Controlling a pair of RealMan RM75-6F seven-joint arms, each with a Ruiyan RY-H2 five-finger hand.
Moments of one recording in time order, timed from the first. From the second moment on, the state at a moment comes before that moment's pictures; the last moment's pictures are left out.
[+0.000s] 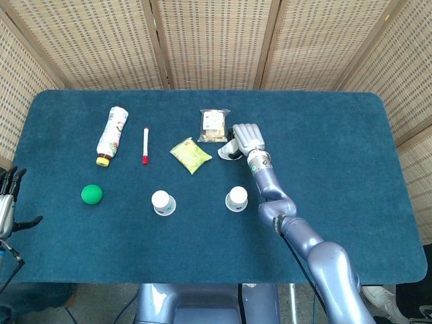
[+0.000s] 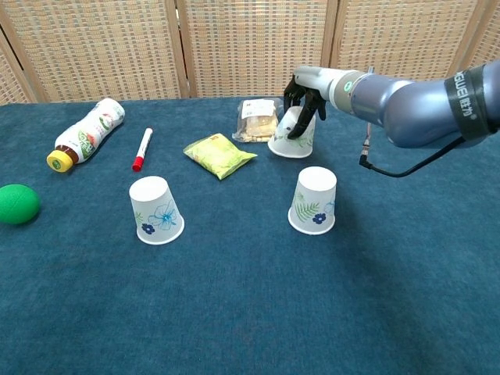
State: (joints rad) left arm -0.18 -1.17 -0.13 -1.50 1.27 1.32 0.09; right arm 1.22 -1.99 0.41 -0.40 -1.03 0.51 0.06
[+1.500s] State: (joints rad) left arm -0.16 -1.15 -0.07 -1.56 1.41 1.39 0.09; right arm 0.84 -1.35 0.10 -1.53 -1.05 0.83 -0.45
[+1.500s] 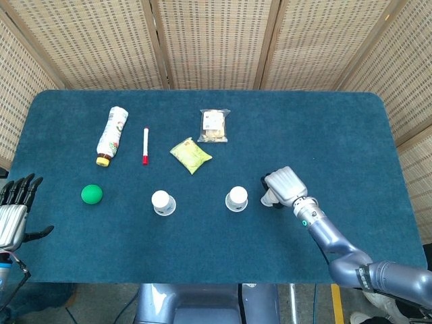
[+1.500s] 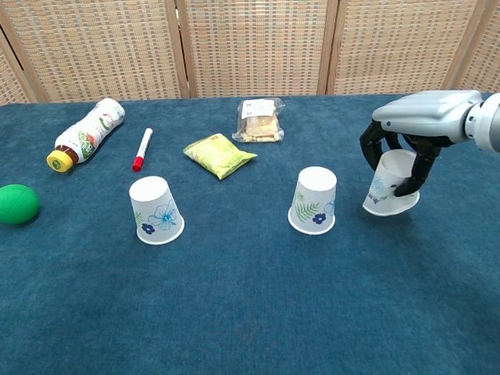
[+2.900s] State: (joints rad) left arm -0.19 -1.18 -0.07 -1.52 1.47 1.40 0.07; right arm 0.64 -1.10 0.01 -1.65 -1.23 1.23 -0.30
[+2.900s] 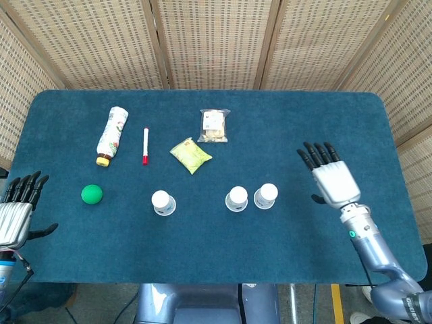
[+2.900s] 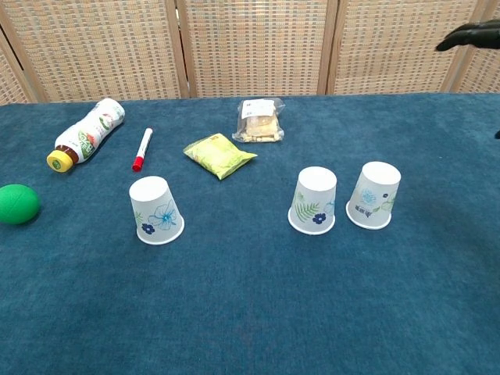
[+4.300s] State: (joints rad) left arm -0.76 -1.50 -0.13 -1.30 1.49 0.84 0.14; right arm 0.25 -1.20 -0.02 -1.49 -1.48 1.44 -0.10
